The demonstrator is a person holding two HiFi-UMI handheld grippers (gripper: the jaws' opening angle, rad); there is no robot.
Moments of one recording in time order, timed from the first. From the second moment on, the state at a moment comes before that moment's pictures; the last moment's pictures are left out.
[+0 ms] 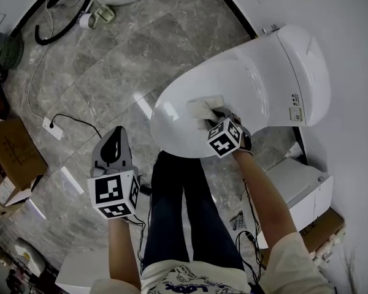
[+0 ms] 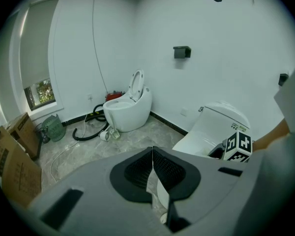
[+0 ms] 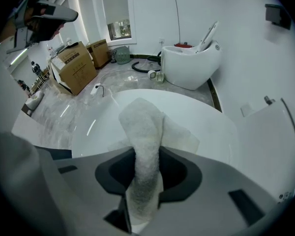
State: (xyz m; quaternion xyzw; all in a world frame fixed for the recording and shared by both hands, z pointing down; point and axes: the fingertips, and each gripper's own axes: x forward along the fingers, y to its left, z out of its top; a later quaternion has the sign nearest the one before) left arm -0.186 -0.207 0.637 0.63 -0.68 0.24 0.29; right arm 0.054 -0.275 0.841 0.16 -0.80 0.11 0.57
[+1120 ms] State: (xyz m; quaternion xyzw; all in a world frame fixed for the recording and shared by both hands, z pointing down) left arm -0.163 -0.244 0.643 0.64 -0.66 0.26 0.28; right arm 0.177 -0.360 0.840 0.27 -0.76 0.12 0.58
